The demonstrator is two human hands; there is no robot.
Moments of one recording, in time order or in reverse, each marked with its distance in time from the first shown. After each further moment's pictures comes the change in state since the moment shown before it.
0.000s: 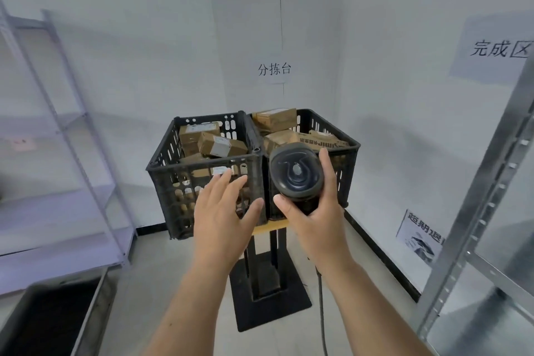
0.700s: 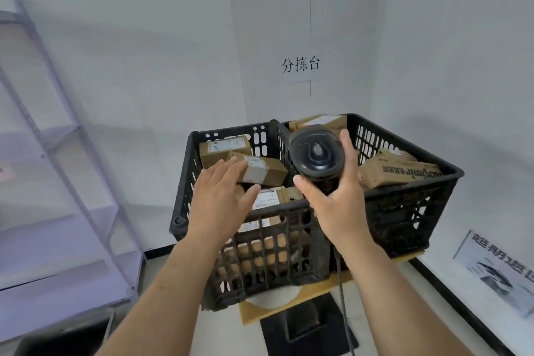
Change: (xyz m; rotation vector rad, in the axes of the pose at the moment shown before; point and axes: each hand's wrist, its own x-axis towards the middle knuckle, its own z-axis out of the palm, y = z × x) left_hand 0.237 -0.189 0.019 0.131 -0.121 0.093; right_hand 0.194 0.088 0.178 -0.061 0.068 0.035
